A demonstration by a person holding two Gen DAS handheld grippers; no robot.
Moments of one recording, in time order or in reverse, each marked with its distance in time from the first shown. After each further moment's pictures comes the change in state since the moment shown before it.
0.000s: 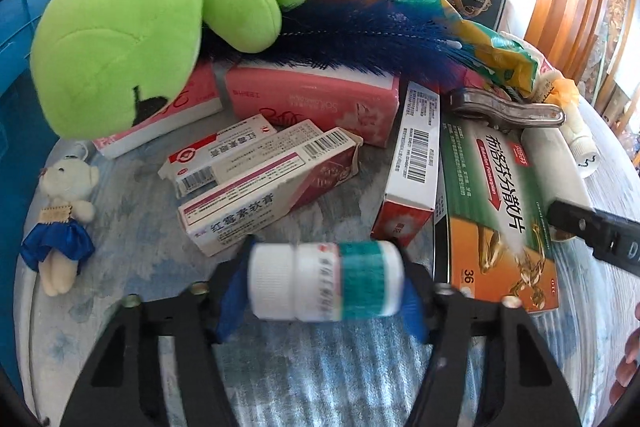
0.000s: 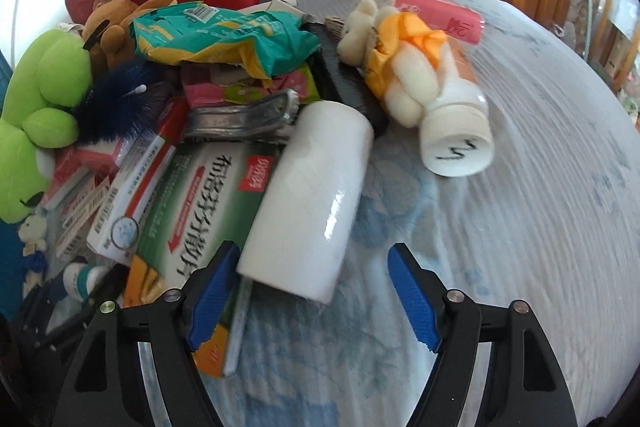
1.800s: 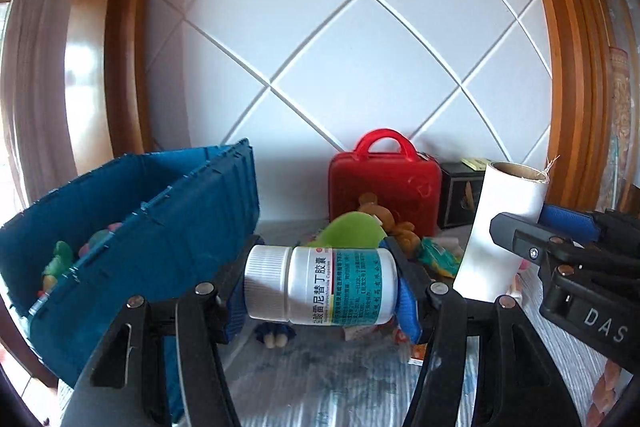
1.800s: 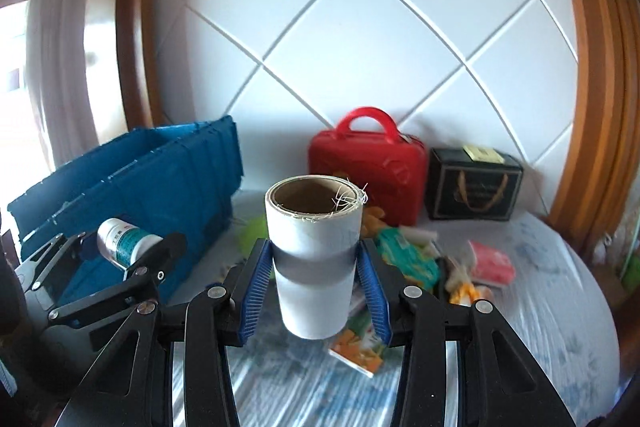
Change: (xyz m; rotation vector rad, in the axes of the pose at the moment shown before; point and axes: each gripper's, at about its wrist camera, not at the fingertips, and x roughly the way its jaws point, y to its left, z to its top) left arm -0.359 0.017 0.009 -0.111 -0.590 0.278; right arm -0.325 0.098 -0.032 -0.436 -0.555 0.379
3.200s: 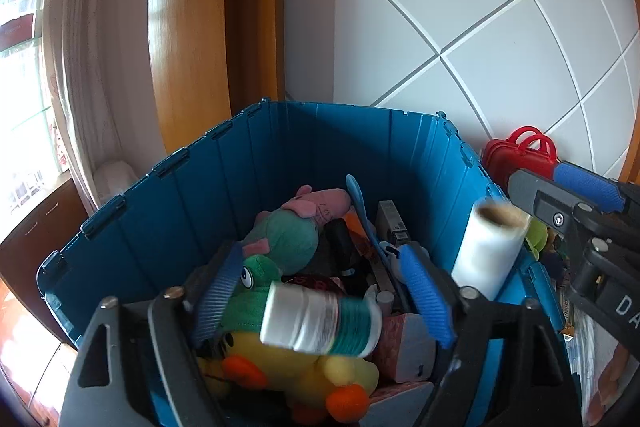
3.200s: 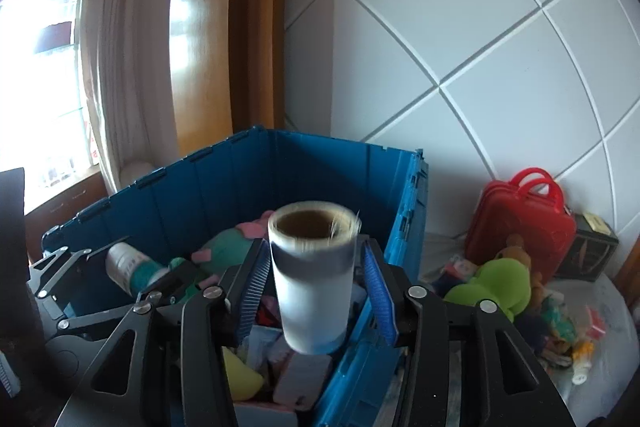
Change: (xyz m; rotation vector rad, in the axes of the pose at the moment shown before) left arm 0.044 0.346 0.013 -0.126 0.196 0.130; right arm 0.113 0.335 0.086 -0.134 0.022 0.101
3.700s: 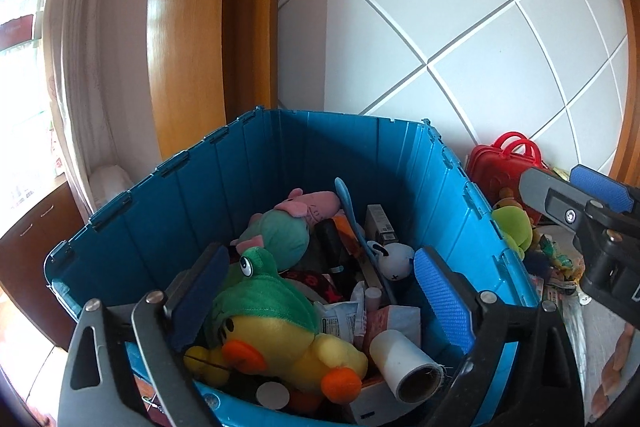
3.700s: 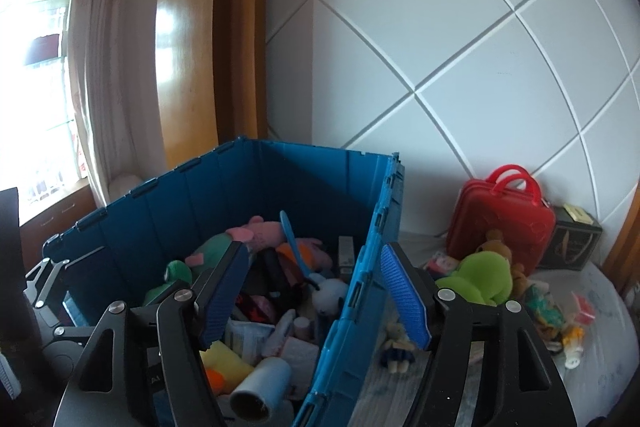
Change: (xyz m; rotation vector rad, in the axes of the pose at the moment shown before) left arm -0.032 0.000 -0.010 0.002 -0.039 -0.044; right arm -0.039 -0.005 -0.008 0.046 -0.036 -0.049
